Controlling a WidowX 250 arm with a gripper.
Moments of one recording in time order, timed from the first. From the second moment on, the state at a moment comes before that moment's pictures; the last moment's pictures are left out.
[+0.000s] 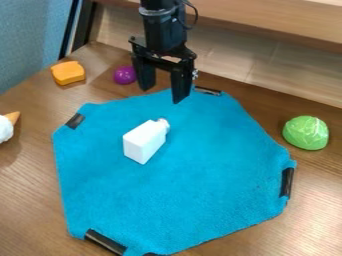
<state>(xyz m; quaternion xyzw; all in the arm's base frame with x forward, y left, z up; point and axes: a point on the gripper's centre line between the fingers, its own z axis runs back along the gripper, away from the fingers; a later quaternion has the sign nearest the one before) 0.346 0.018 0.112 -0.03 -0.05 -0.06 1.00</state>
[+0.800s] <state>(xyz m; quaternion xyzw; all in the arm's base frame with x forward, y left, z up) 0.346 -0.088 0.080 -0.05 -0.05 -0.15 0.99</state>
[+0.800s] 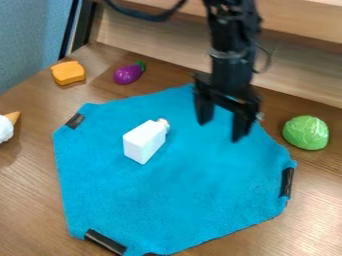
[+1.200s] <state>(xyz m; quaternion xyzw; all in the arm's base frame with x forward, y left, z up) 0.338 -0.131 0.067 -0.07 -0.05 -0.10 0.99</state>
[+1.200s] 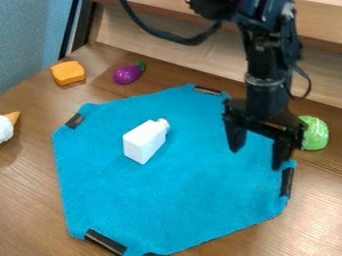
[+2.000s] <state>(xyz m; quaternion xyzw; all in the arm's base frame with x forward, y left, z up) 0.333 -0.172 0.042 -0.08 -0.04 0.00 1.00</state>
